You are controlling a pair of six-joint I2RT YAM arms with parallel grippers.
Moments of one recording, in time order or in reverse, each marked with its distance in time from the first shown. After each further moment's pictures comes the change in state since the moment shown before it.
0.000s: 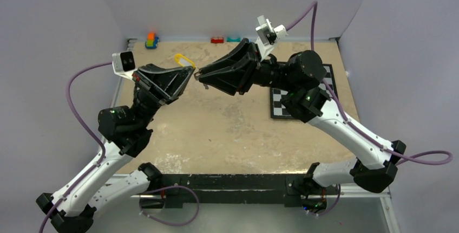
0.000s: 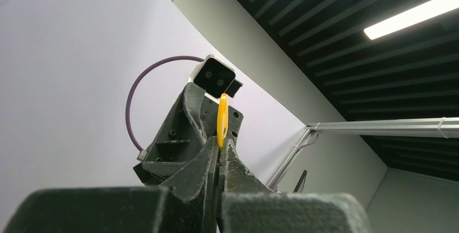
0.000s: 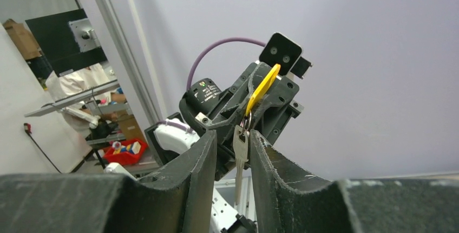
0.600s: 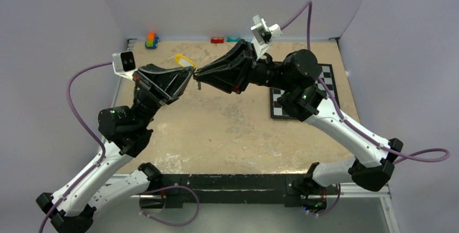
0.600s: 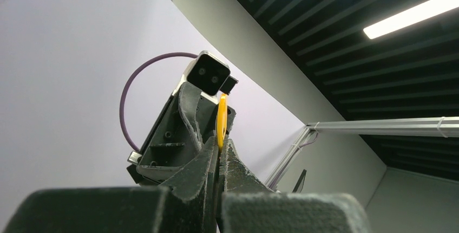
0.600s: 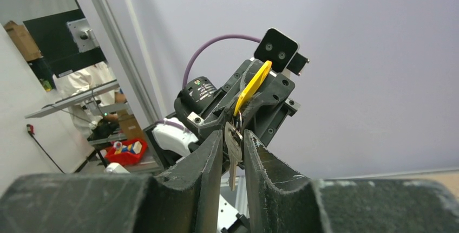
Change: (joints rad) left arm -0.004 0.000 0.000 0.002 0.000 0.001; right arm 0.000 0.018 0.000 0.013 0.000 0.010
